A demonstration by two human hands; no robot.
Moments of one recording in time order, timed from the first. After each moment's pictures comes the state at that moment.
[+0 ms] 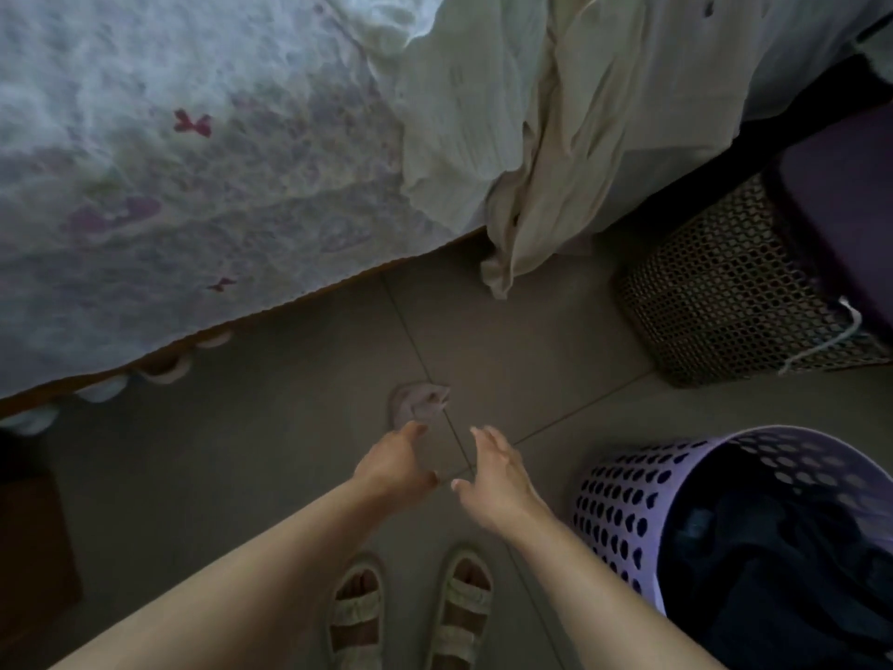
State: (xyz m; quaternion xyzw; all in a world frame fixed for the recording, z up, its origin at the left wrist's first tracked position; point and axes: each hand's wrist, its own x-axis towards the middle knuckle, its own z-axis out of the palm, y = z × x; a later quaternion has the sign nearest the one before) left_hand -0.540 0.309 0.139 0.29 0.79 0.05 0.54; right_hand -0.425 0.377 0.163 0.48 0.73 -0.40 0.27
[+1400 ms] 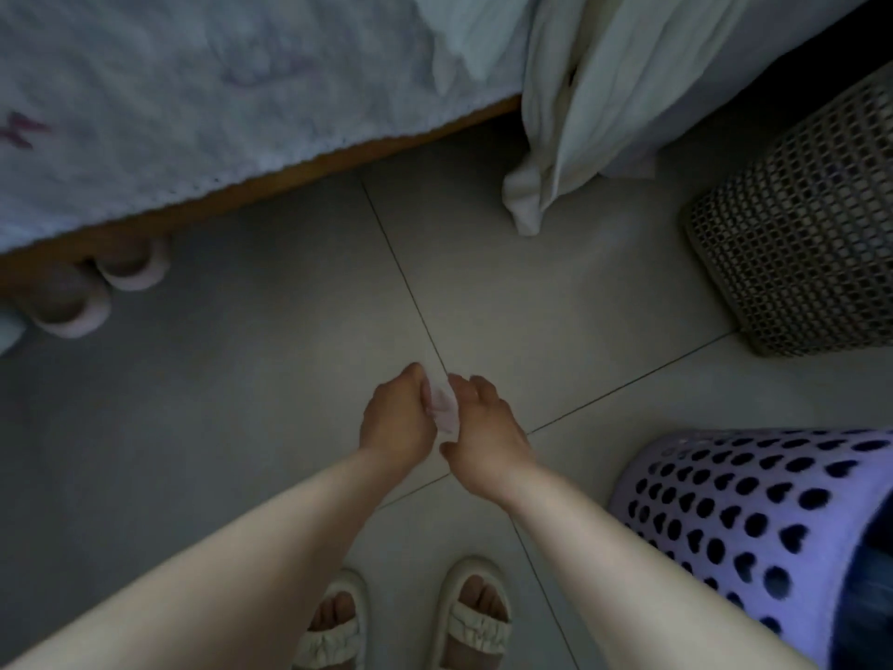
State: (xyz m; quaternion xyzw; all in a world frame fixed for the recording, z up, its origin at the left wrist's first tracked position) left_hand -0.524 0.339 -0.056 0.22 0.85 0.22 0.42; right_hand -0.436 0.402 -0.030 0.41 0.78 -0.39 0.28
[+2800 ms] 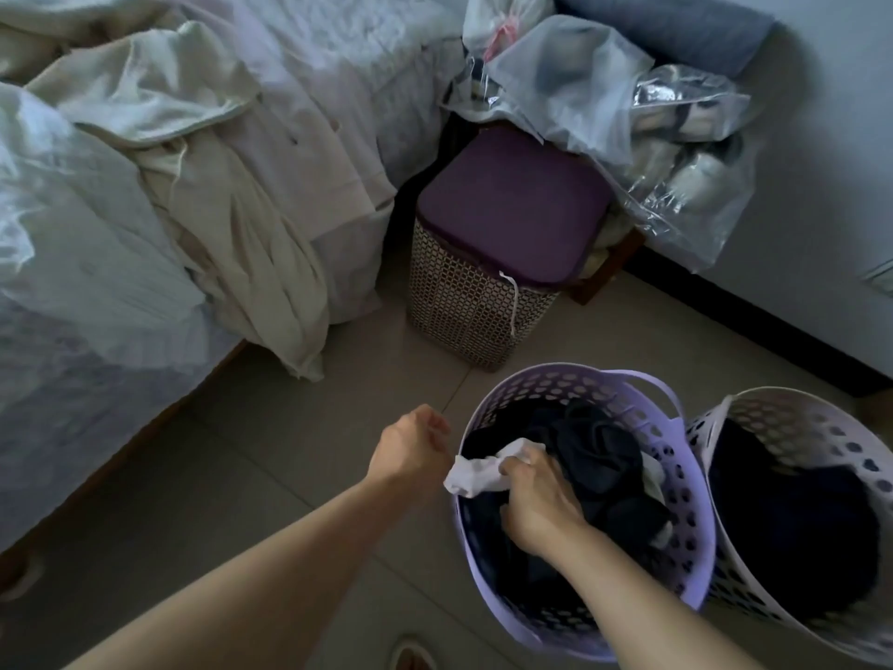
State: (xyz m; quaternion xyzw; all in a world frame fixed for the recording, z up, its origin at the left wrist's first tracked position) left_hand -0.330 0.465 0.278 0.47 0.73 0.15 0.46; right_hand -0.181 0.451 0.294 0.66 0.68 -0.28 0.18
